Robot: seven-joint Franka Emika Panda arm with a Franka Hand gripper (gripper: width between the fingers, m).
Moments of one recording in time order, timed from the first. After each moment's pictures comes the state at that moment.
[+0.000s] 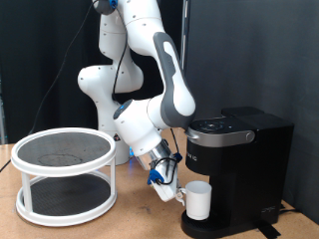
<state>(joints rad) 0.06 0.23 0.01 -2.45 1.43 2.66 1.61</state>
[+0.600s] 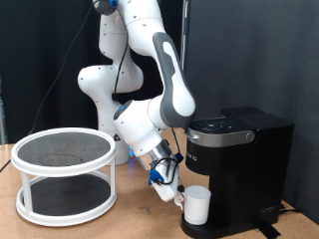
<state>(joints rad) 0.06 0.23 0.02 -2.45 1.46 2.66 1.58</state>
